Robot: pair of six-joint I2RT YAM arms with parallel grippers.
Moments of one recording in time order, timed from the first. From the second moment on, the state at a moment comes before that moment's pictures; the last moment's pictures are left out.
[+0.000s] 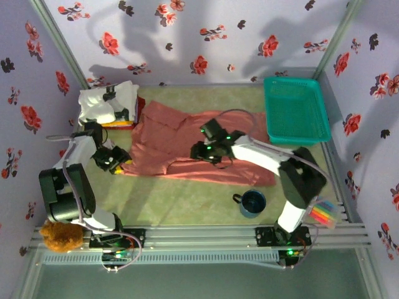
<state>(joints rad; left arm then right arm) 0.17 1.53 0.99 -0.95 0.37 -0.41 0.78 1.77 1.23 -0.47 -0.25 0.84</state>
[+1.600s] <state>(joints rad) 0.20 1.59 0.99 -0.89 0.34 -0.36 0.92 2.14 1.59 -0.48 -0.47 0.95</state>
